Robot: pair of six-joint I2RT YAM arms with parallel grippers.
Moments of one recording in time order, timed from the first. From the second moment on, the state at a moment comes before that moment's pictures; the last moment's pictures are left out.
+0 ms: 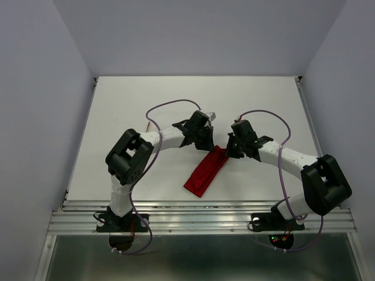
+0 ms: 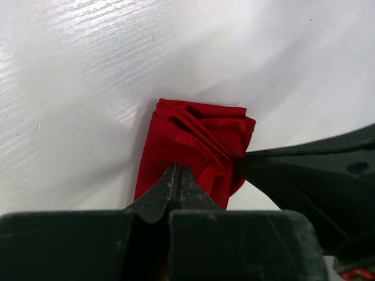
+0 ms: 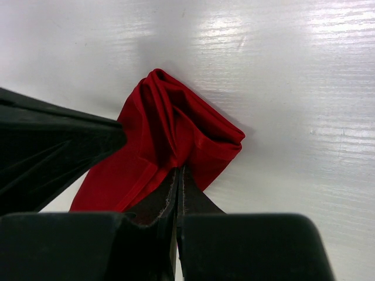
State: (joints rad) left arm -0.76 1.91 1.26 -0.18 0.28 -0.59; right arm 0.52 1.44 0.80 -0.28 0.01 0.65
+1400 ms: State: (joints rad) left arm -0.80 1.89 1.26 -0.12 0.35 -0.57; right arm 0.52 1.47 0.81 -0.28 0.01 0.65
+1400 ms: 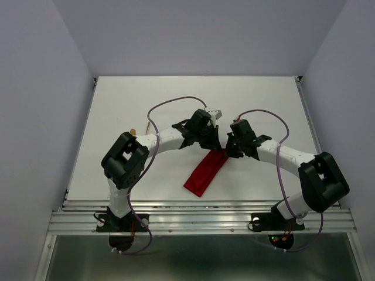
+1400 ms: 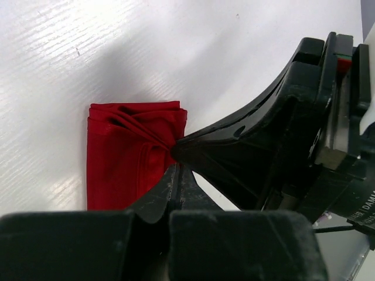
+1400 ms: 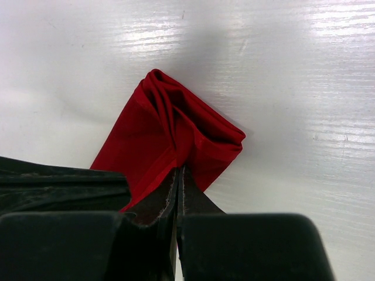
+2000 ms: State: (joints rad) left arm -0.78 2.01 1.27 -0.12 0.27 -0.57; right arm 0.52 1.48 0.83 -0.28 0.01 0.65
